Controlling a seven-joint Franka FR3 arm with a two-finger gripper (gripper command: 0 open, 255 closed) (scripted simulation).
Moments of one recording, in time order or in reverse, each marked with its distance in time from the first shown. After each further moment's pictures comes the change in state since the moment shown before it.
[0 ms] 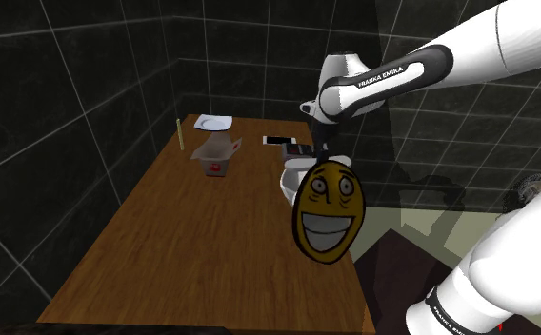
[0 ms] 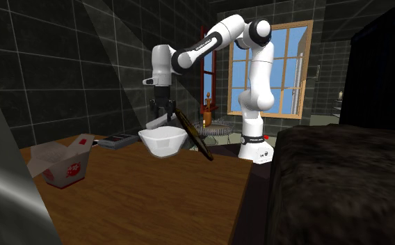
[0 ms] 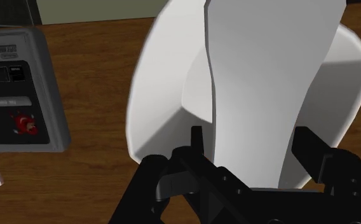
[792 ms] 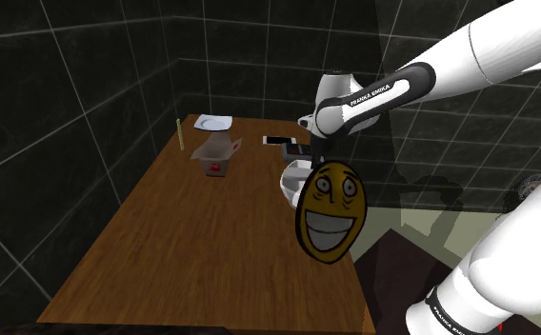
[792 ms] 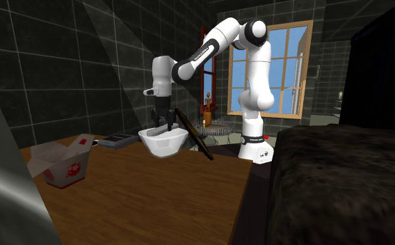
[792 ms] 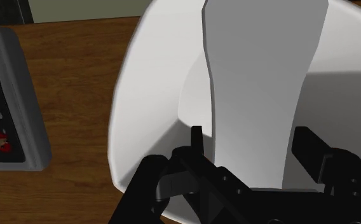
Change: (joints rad) arm 0.000 0.065 -0.001 -0.057 -0.003 0.118 0.002
